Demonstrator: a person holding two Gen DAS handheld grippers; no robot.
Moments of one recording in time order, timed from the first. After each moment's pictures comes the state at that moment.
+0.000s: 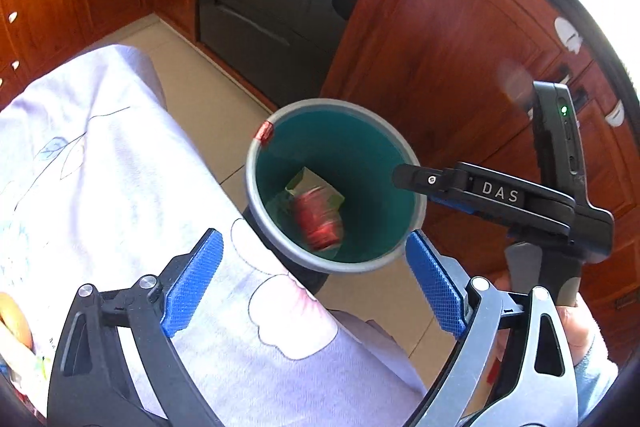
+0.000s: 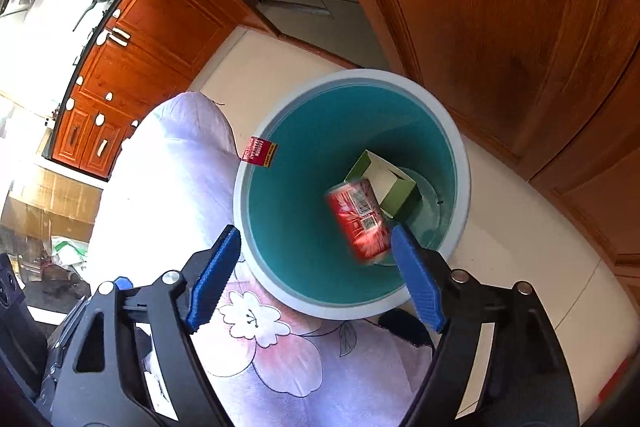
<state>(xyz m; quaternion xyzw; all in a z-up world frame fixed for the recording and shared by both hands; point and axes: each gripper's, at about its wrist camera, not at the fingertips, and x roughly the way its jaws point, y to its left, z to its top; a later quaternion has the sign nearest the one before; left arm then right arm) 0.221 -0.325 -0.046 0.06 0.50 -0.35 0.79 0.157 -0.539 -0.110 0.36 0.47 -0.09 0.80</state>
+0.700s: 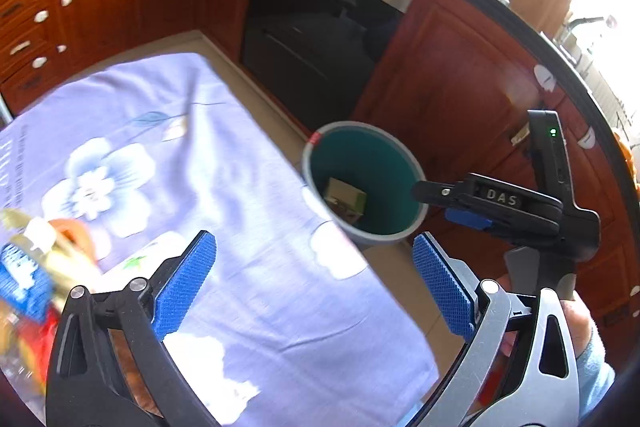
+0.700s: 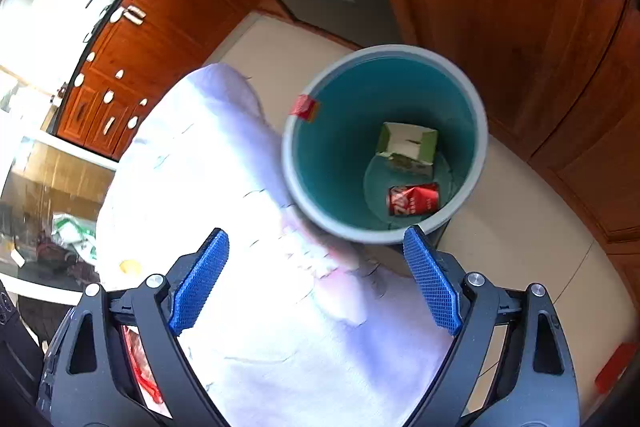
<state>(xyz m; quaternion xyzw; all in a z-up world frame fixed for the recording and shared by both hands) 0.176 -0.218 0.011 0.01 0.47 -0.30 0.83 0.129 -0.470 -0.063 0.34 0.48 -0.08 0.80</state>
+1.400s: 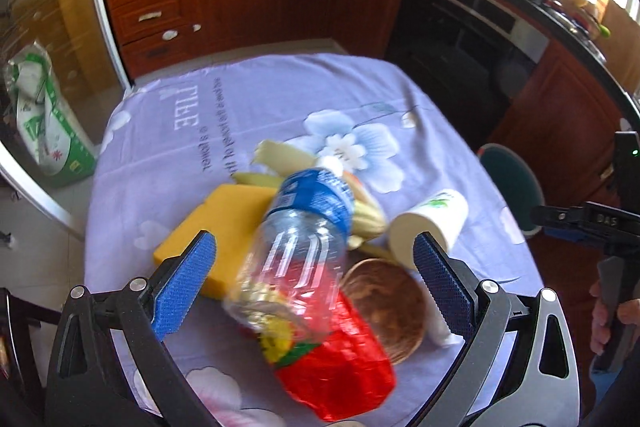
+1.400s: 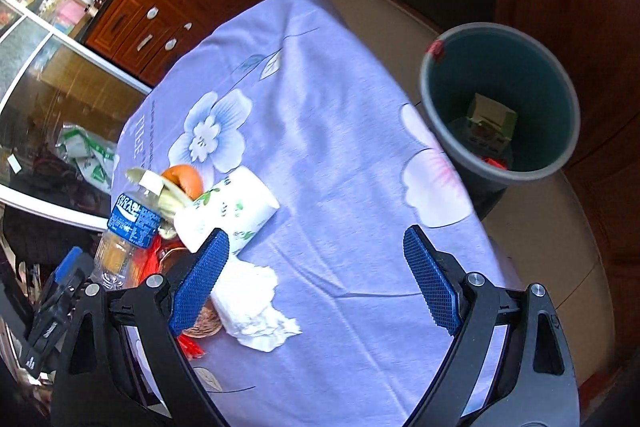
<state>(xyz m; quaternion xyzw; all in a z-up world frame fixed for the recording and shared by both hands) 0.176 0.002 0.014 0.01 0.46 -0.12 0.88 0.147 -0.312 -0.035 0.25 0.54 0.00 0.81</state>
